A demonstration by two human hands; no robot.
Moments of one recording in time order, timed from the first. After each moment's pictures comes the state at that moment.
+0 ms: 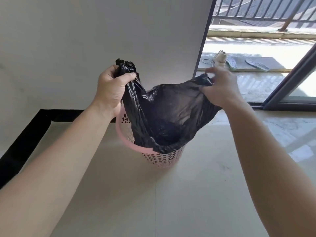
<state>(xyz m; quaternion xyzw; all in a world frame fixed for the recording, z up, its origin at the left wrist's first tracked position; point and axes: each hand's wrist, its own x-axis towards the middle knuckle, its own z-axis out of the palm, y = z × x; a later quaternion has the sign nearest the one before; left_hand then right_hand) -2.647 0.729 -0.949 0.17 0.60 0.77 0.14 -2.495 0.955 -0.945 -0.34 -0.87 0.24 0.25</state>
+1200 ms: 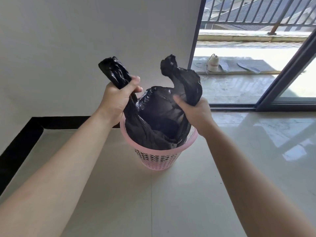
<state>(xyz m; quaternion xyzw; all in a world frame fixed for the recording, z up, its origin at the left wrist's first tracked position) -2.644 0.750 -0.967 0.22 0.63 0.72 0.17 -2.496 0.922 -1.006 -0.26 -0.72 0.57 0.30</state>
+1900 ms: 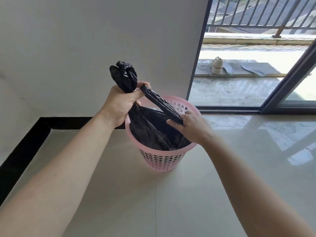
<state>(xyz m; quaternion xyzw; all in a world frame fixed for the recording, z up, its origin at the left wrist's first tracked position) -2.634 0.735 -0.955 0.26 0.61 0.71 0.22 -2.497 0.924 -1.040 -0.21 -0.97 0.12 0.07</state>
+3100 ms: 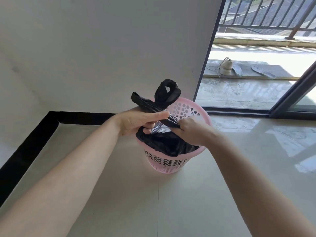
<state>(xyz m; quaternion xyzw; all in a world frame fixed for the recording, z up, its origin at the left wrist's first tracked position) -2.635 0.725 -0.991 0.34 0.63 0.50 0.48 -2.507 0.903 -1.029 -0.13 -0.98 0.15 -0.01</state>
